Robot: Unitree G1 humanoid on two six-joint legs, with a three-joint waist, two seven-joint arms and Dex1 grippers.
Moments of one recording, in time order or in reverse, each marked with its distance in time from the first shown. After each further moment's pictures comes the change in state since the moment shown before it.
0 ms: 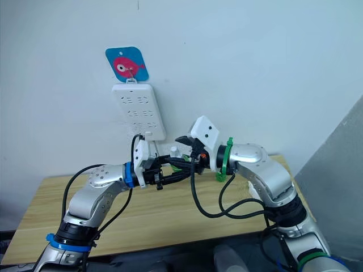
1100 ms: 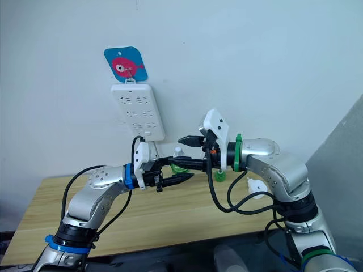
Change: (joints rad) left arm 0.013 0.009 -0.008 -0.009 0.000 -0.007 -0.008; right arm -0.032 -0.028 -0.113 -0.026 0.196 0.163 0.068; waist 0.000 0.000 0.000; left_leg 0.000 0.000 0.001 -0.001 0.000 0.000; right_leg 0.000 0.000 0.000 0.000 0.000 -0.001
